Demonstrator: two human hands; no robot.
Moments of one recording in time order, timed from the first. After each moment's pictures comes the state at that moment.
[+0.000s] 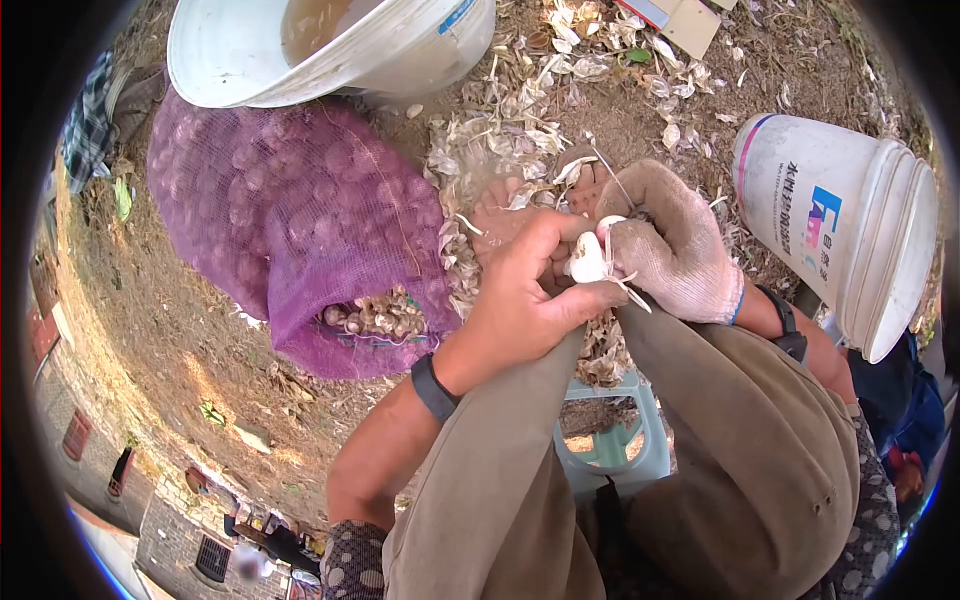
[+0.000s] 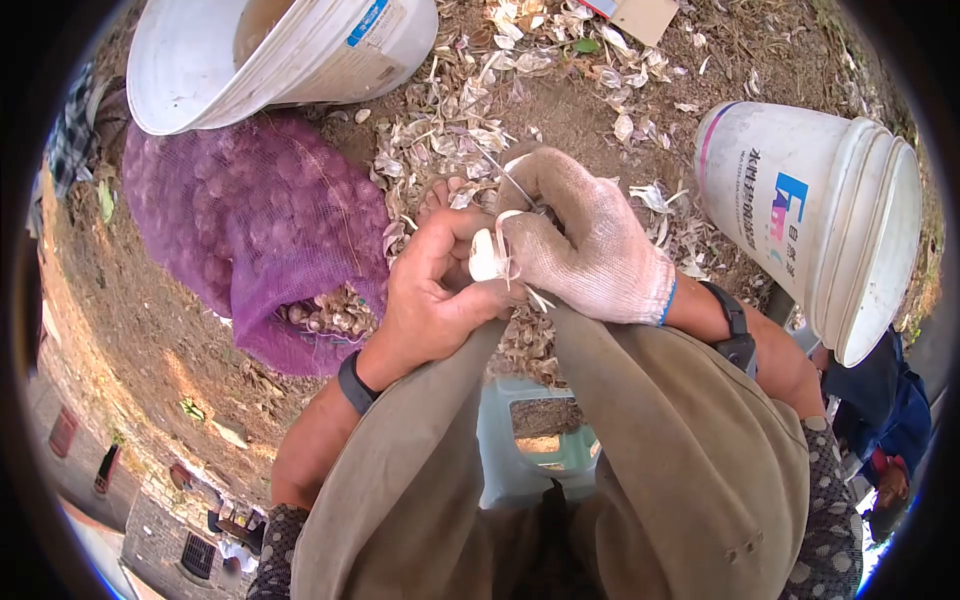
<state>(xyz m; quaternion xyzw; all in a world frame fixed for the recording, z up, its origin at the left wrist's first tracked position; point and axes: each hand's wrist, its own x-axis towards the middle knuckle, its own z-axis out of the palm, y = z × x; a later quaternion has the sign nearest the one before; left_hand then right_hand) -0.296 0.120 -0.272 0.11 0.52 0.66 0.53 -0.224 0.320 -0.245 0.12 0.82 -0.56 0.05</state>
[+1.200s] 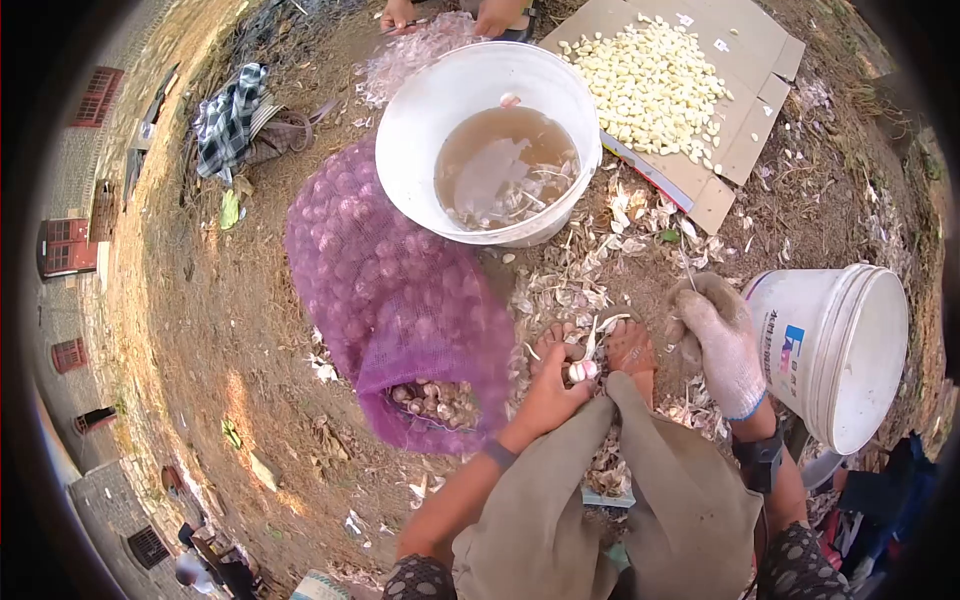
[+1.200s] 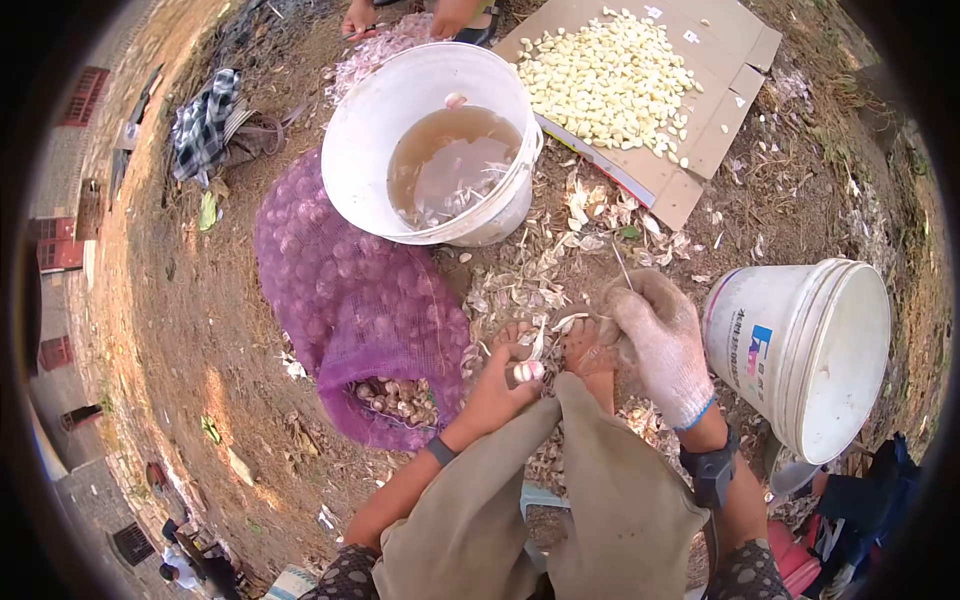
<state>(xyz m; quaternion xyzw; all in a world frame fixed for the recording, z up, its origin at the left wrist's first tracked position) -0.282 0.100 -0.310 0.12 0.72 0.53 0.44 -0.259 0.341 -0.150 0.36 0.64 -0.68 0.01</state>
